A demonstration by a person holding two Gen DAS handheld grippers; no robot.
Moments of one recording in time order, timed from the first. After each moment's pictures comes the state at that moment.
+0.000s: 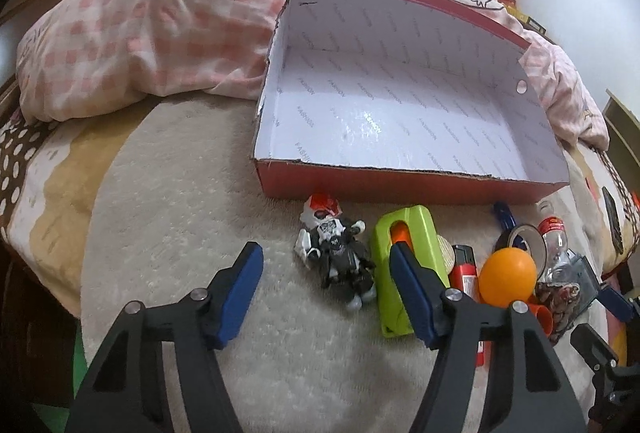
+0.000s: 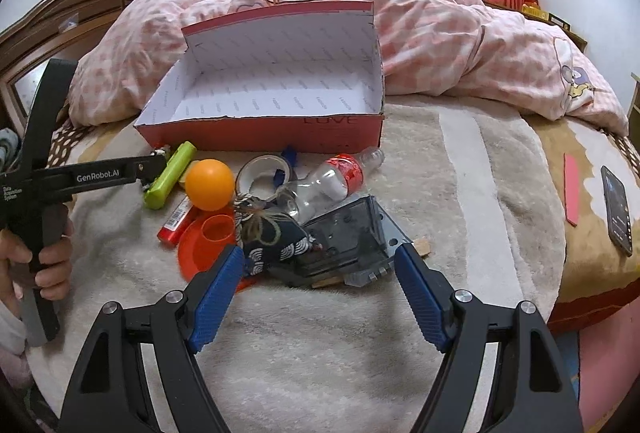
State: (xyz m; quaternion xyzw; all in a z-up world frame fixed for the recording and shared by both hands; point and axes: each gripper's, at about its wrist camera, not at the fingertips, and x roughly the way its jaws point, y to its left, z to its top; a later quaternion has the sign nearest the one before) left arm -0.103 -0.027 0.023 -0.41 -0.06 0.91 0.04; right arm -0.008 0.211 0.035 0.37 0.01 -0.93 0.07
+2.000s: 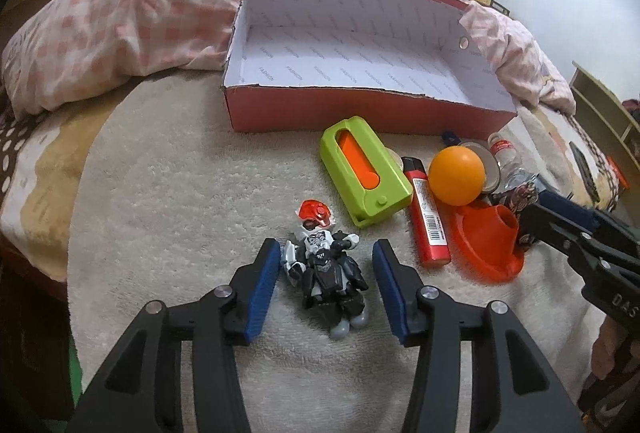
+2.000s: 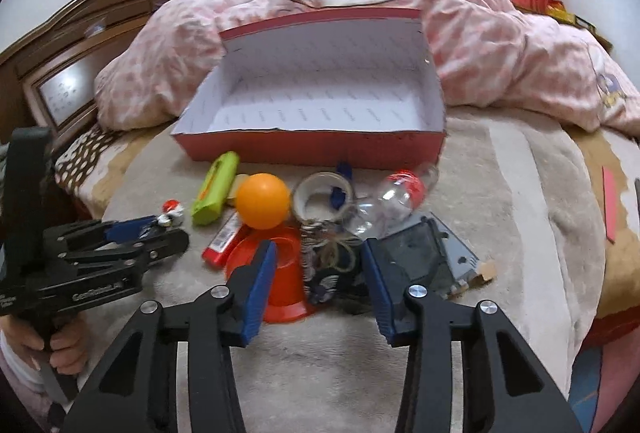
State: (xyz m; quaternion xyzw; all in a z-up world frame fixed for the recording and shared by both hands) left arm -0.043 -0.018 0.012 -0.41 -0.05 0.90 0.10; right arm -0.018 0.188 0.035 0.36 -0.01 -0.92 0.13
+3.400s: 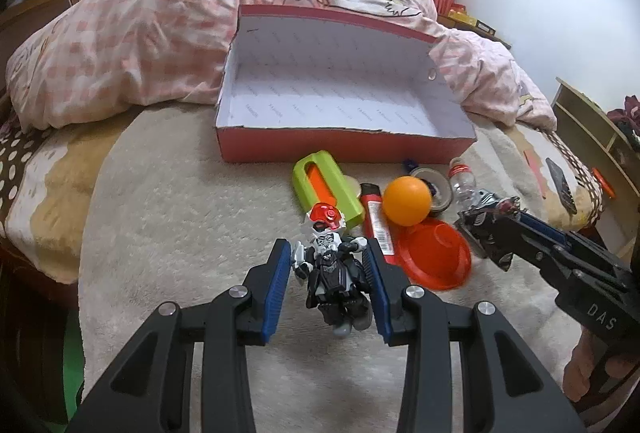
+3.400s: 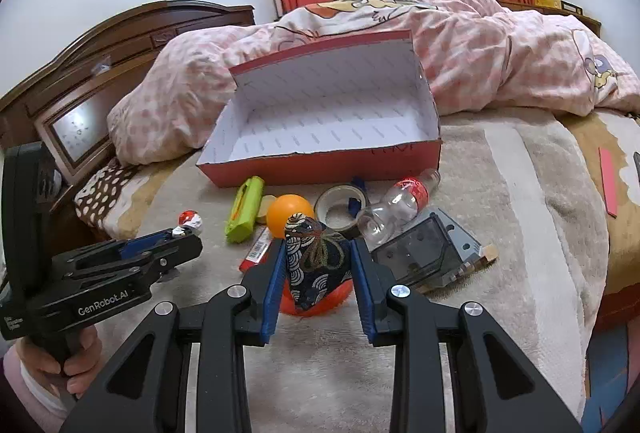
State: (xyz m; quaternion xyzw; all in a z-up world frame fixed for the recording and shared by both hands) left arm -0.016 -0.011 0.047 -0.37 -0.05 0.92 0.12; right arm 0.010 0.190 0.052 0.32 -0.06 -0.93 0.14
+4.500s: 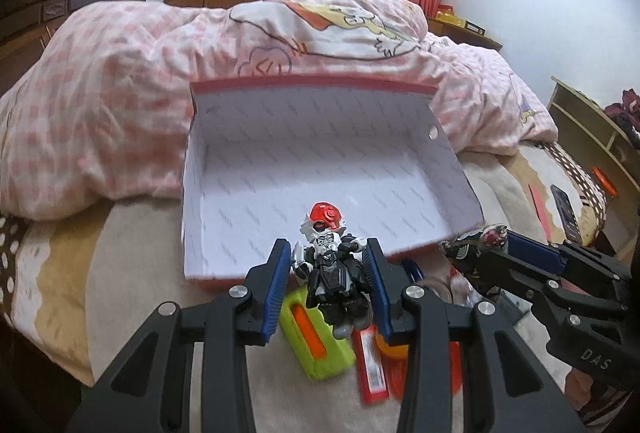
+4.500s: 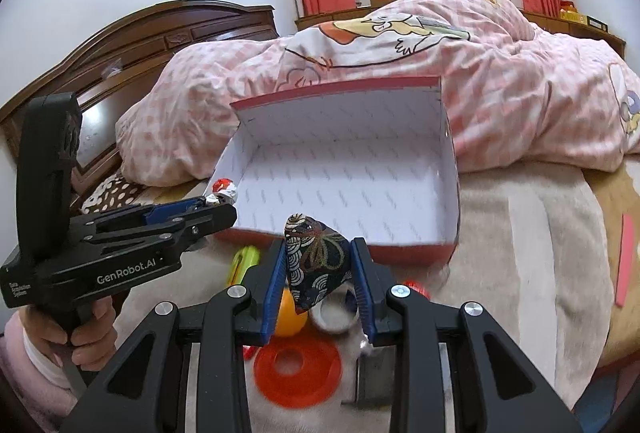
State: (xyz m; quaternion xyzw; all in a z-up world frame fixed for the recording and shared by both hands) left arm -0.111 0.009 0.100 -0.35 -0.02 0.93 0.13; right arm -0.066 0.193 0.094 0.32 -0.05 -0.93 0.18
